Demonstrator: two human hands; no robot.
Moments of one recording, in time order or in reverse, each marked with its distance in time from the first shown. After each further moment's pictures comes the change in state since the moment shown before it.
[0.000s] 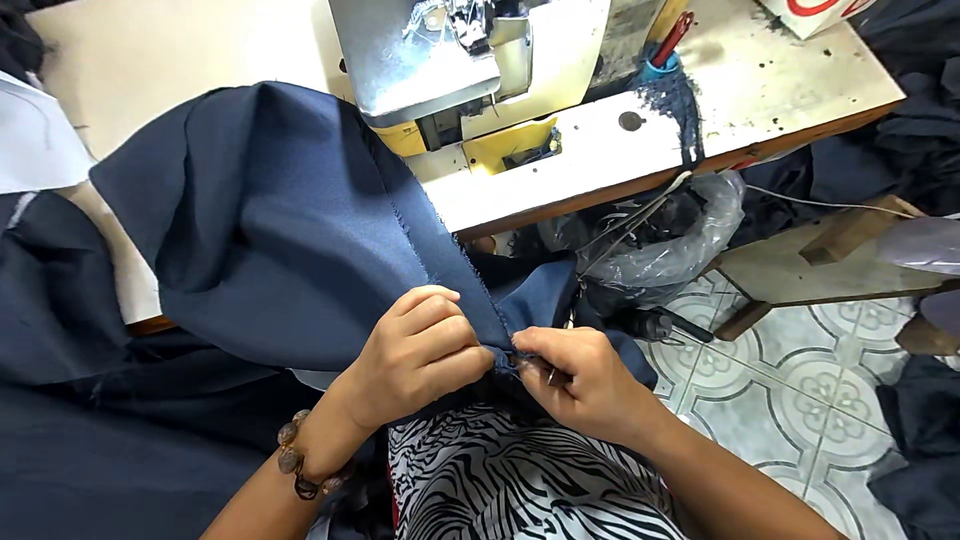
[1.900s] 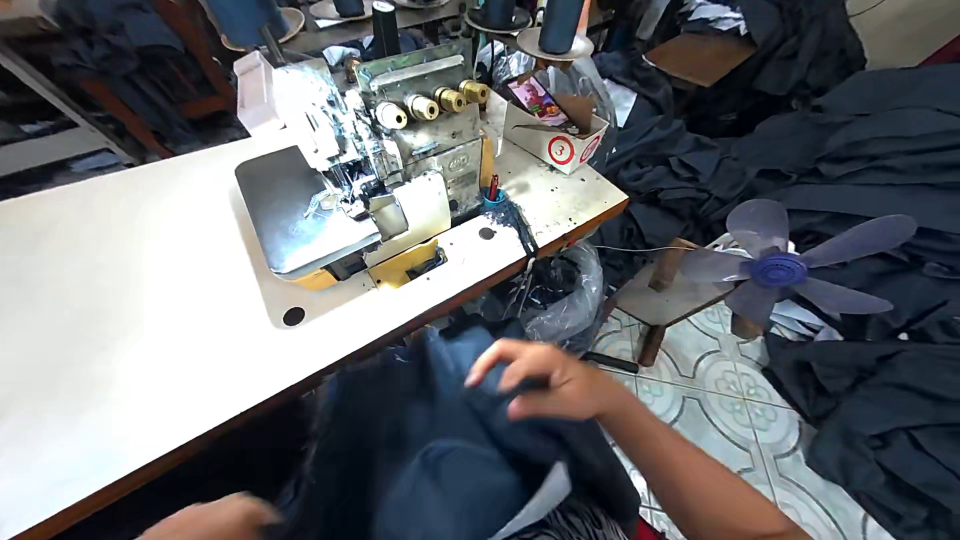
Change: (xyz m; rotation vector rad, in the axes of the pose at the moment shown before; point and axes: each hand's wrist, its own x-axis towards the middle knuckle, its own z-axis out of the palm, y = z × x) left_hand -0.013 0.025 -0.124 -0.203 -0.448 -0.645; right_hand -0.004 0.035 -0.085 0.443 -0.143 -0.071
